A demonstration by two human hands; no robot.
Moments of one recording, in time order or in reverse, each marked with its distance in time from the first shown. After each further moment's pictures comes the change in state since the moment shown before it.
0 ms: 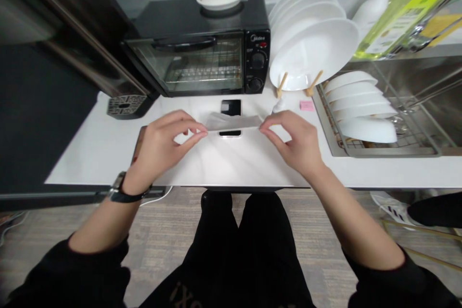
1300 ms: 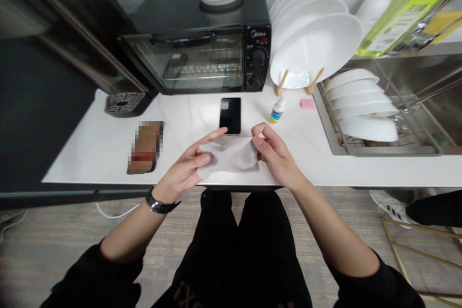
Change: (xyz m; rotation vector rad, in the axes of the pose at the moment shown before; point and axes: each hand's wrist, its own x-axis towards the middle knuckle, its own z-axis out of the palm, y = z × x) left_hand -0.037 0.033 0.055 -1.599 -0.142 -0.987; right_hand -0.025 -0.027 0.034 0.799 -0.154 0.705
